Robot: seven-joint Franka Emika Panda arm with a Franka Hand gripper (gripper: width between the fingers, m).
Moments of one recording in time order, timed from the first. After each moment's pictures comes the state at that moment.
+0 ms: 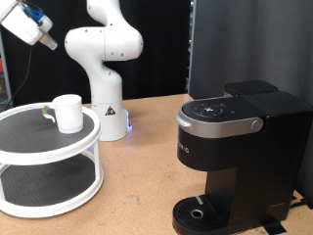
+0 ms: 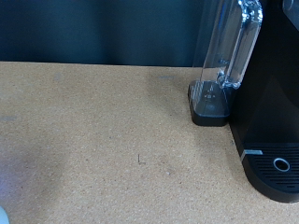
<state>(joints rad) -0.18 -0.65 -0.67 -2.44 0.25 1.47 -1.43</state>
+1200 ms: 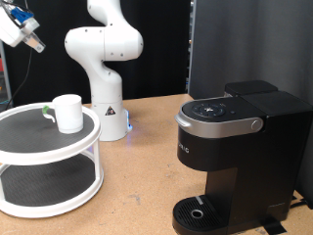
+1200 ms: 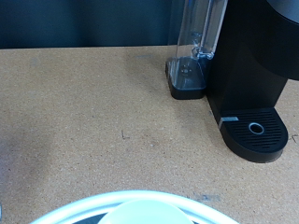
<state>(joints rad) -0.20 -0.63 -0.70 -2.42 0.23 1.52 -1.41</state>
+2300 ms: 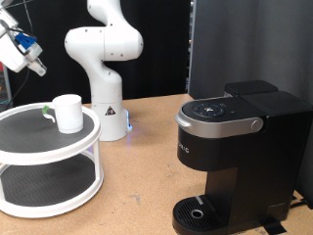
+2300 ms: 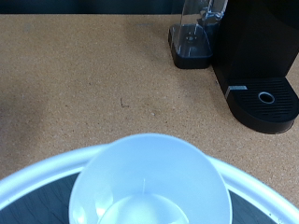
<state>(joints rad) -0.20 -0.60 -0.74 -2.54 0.19 1.68 -1.49</state>
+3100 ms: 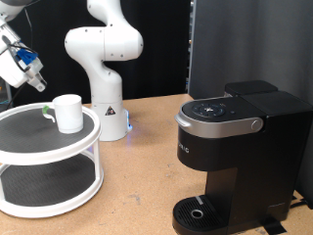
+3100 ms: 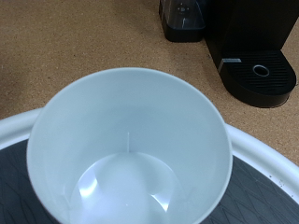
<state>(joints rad) -0.20 -0.56 -0.76 -2.60 0.19 1.82 -1.54</state>
